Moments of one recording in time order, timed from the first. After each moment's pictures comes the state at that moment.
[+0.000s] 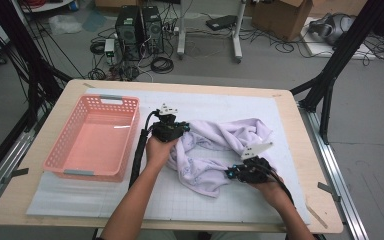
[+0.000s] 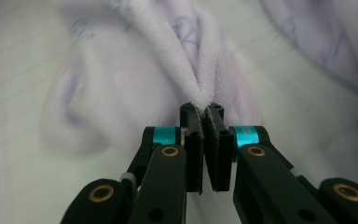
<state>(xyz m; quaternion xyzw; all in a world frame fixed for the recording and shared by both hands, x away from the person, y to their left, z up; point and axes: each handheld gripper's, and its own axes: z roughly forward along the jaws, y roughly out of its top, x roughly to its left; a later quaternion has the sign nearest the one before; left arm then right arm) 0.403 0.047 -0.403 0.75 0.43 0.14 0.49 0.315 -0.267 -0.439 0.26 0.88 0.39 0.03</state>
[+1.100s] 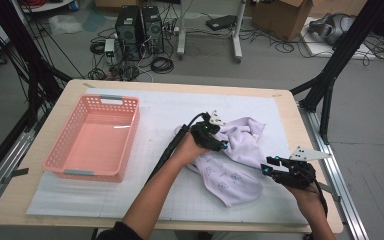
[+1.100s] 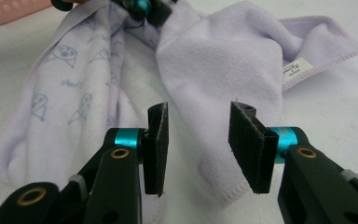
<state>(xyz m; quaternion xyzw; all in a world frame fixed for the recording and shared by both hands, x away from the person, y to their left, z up) 0.408 -0.071 -0.408 0.89 0.21 0.11 0.39 0.282 -0.358 -0.409 0.37 0.80 0.45 0.15</state>
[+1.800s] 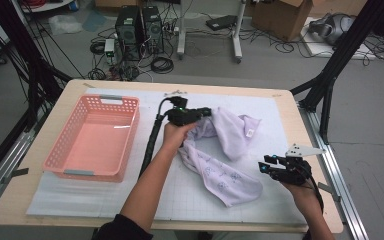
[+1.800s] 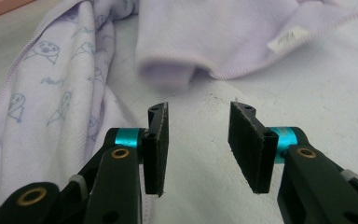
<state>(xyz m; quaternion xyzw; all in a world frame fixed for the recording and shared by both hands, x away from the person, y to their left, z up) 0.450 0.026 -0.390 0.65 0.44 -0.01 0.63 0.296 -0.355 -0.416 0.38 0.80 0.44 0.14</state>
